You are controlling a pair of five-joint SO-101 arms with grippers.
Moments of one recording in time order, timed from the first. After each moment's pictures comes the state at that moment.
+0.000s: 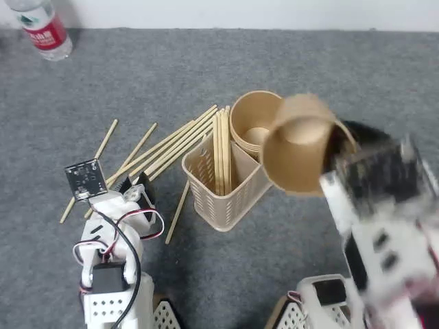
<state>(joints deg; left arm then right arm) -10.5 -103.0 96.7 46.4 -4.6 -11.9 -48.5 -15.3 90.2 25.3</state>
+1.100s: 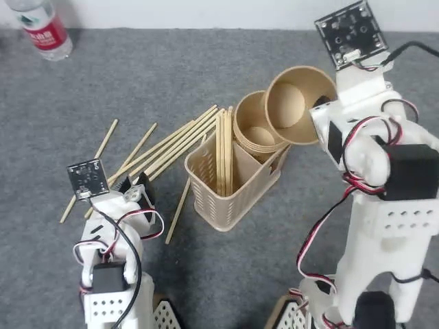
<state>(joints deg) -10.5 -103.0 96.7 46.4 -6.3 -6.2 -23.3 -23.6 96.4 21.8</state>
